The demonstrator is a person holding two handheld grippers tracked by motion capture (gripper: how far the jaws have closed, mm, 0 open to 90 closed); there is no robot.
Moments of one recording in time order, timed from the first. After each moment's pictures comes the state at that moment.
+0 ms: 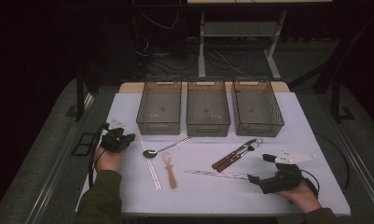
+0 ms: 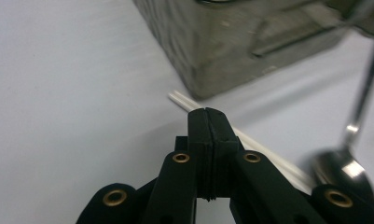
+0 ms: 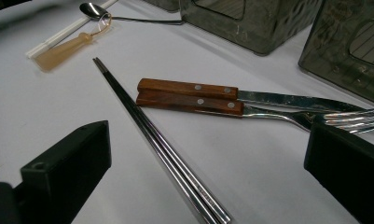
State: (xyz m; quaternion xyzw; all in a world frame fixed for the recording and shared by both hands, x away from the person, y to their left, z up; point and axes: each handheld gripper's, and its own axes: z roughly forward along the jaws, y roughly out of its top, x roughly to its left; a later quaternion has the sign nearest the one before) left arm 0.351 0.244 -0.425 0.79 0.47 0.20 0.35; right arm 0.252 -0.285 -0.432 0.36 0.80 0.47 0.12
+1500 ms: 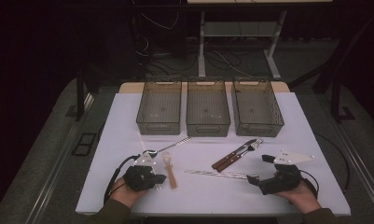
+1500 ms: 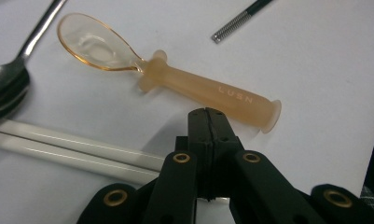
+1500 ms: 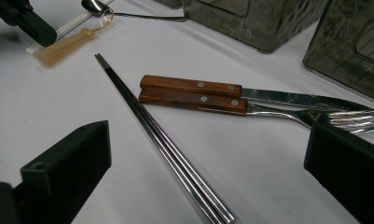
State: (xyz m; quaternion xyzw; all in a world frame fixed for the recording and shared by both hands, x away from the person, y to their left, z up) left arm 0.265 0.163 -0.440 0.88 0.32 0.02 0.35; right arm 0.252 -0.283 -0.433 0.35 0.80 0.46 0.12
